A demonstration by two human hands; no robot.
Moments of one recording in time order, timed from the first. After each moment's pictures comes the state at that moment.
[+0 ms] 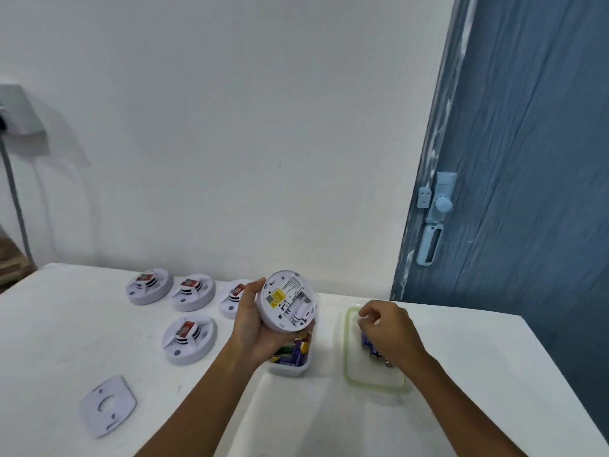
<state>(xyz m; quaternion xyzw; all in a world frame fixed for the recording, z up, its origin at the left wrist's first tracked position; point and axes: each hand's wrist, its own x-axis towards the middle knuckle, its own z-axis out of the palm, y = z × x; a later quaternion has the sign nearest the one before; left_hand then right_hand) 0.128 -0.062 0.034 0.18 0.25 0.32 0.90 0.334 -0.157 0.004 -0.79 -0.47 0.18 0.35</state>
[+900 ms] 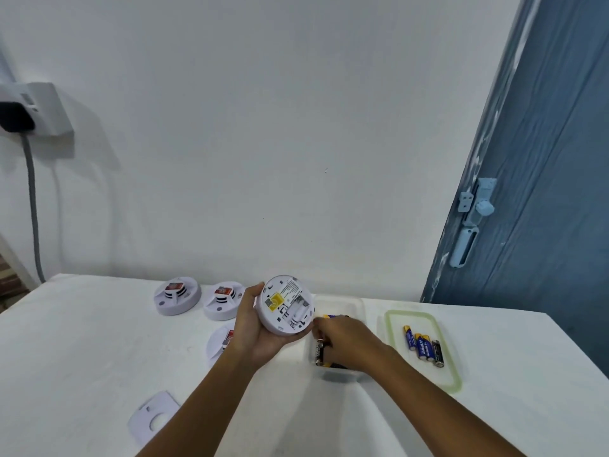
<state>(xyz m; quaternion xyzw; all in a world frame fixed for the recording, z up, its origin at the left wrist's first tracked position) 0.039 -0.006 0.027 0.16 0.22 0.30 0.91 0.202 -0.080 0.000 -0.71 -0.69 0.12 0.10</state>
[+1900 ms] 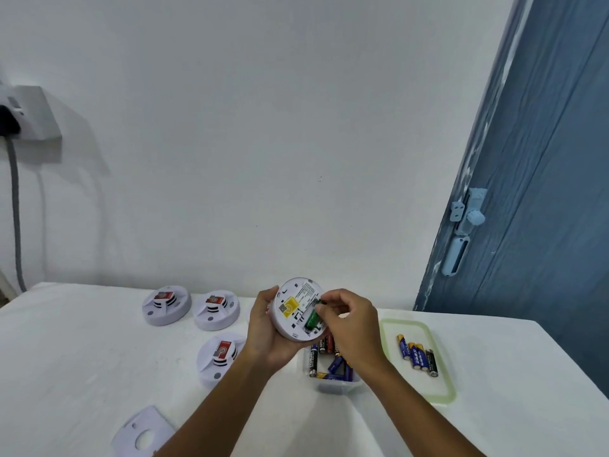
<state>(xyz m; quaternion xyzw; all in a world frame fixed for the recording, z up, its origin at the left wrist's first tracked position) 0.066 -0.015 0.035 0.20 0.19 0.30 0.91 0.182 -0.090 0.036 -0.66 -0.44 0.12 0.60</state>
